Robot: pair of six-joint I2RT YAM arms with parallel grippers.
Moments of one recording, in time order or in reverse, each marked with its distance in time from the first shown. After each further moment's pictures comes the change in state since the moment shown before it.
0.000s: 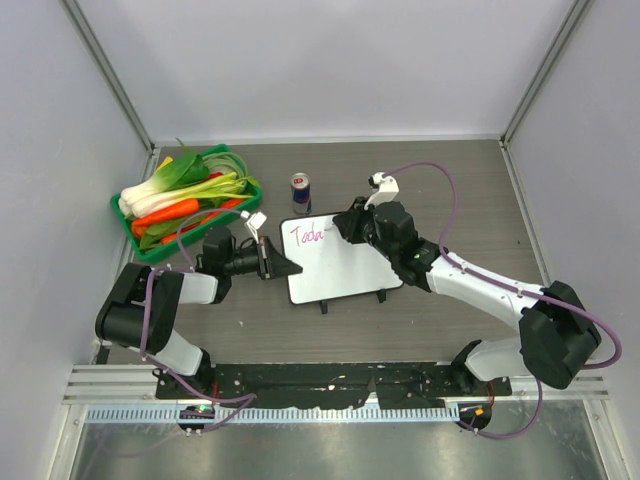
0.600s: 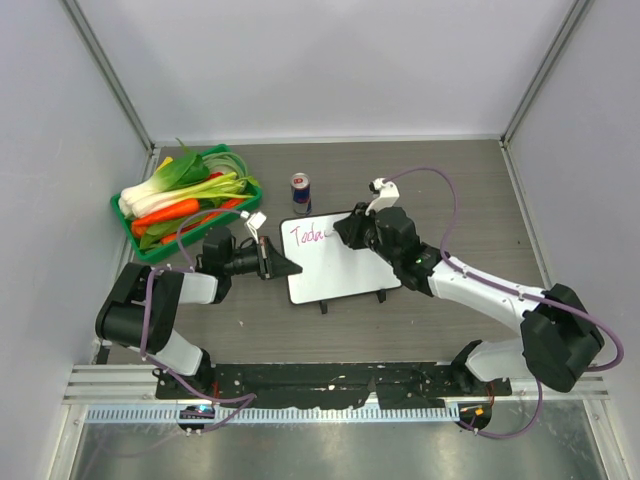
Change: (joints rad) left arm 0.000 0.001 0.000 -0.001 0.000 -0.001; right arm 0.000 -0.011 -0.035 0.012 -0.018 0.002
